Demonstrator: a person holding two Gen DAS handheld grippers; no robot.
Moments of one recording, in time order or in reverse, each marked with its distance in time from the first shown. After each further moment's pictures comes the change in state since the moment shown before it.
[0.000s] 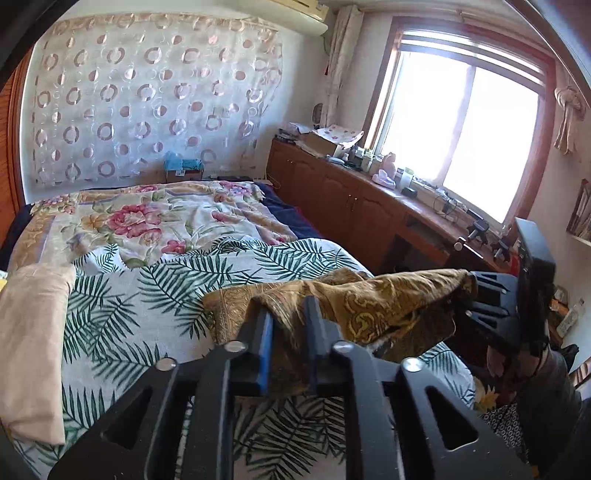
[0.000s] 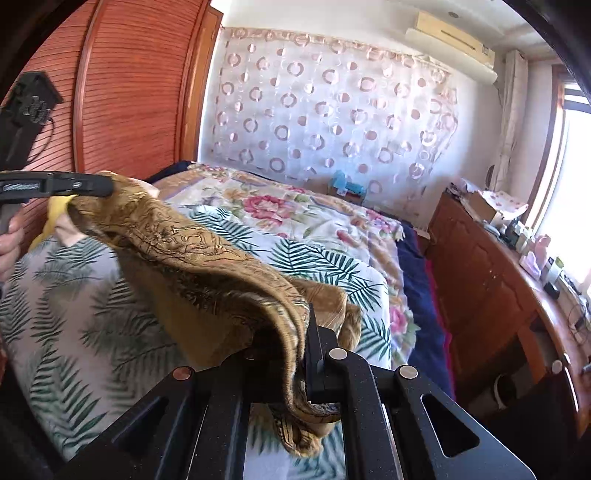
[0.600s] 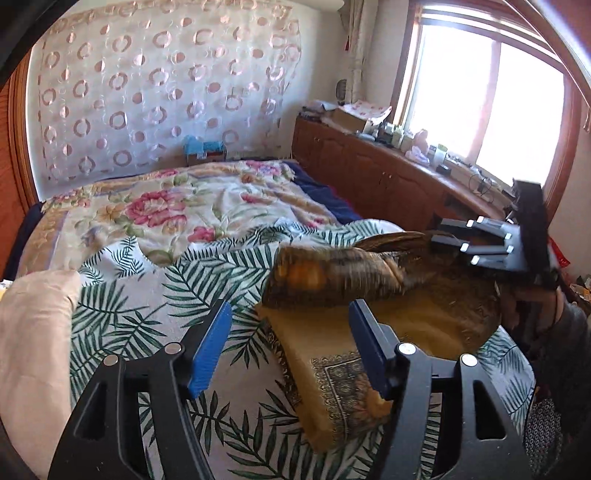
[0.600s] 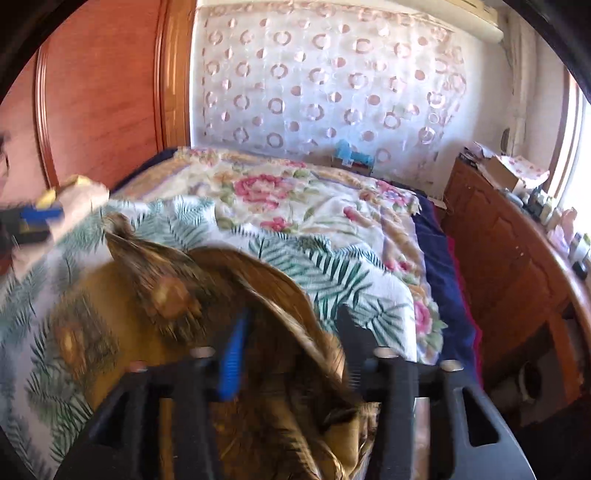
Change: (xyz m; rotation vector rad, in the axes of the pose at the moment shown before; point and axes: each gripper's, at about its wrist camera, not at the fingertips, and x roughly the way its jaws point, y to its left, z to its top) left arm 0.081 0.060 0.002 0.019 0.100 0.102; right arm 0.122 -0.028 0.057 0.100 0.077 0.055
